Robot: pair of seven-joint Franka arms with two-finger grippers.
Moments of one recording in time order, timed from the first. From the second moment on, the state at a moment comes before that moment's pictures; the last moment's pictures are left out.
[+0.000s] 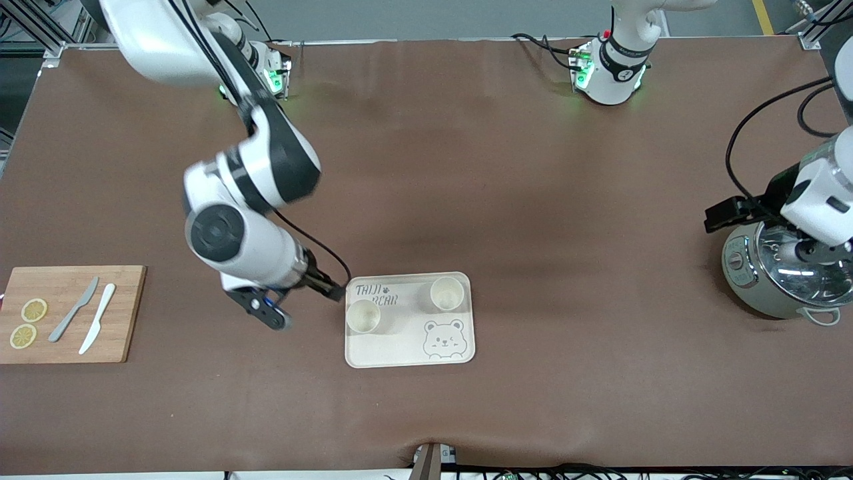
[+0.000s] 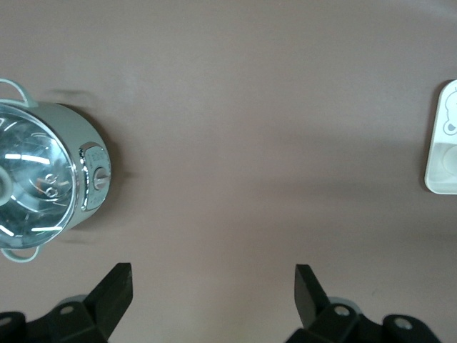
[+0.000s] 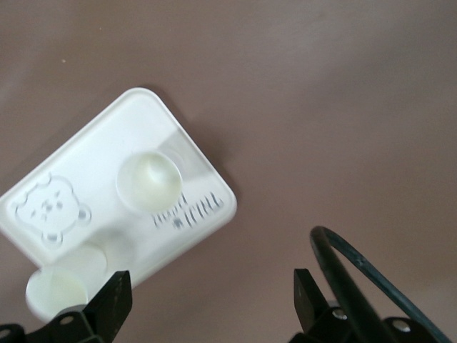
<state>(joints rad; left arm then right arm) -0.10 0.22 0.03 -1.35 -0.01 1.51 -0.14 0.34 0.56 0.09 -1.20 0.07 1.69 0.97</state>
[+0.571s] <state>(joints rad) -0.10 0.11 0.03 -1.35 -0.01 1.43 -0.10 0.09 0.13 0.08 -1.27 0.07 1.28 0.45</state>
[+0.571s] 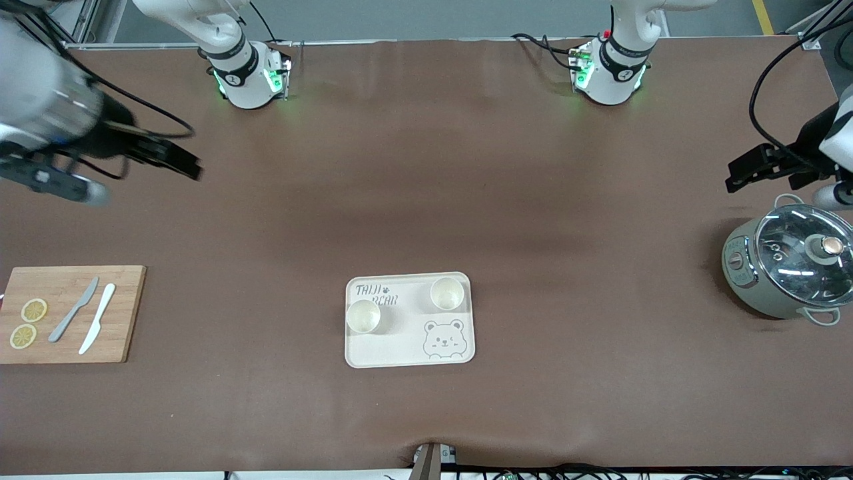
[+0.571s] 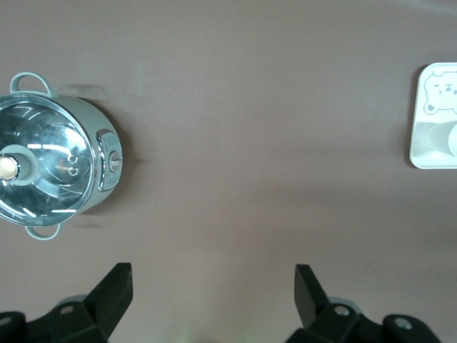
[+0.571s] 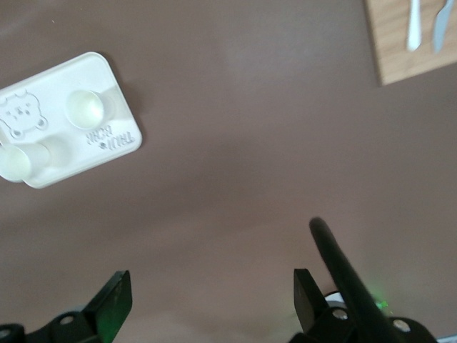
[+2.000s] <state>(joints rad) -0.10 0.08 0.02 -1.36 -0.01 1.42 -0.10 -0.11 -0.13 0.04 -1.73 -0.02 1.64 -0.07</state>
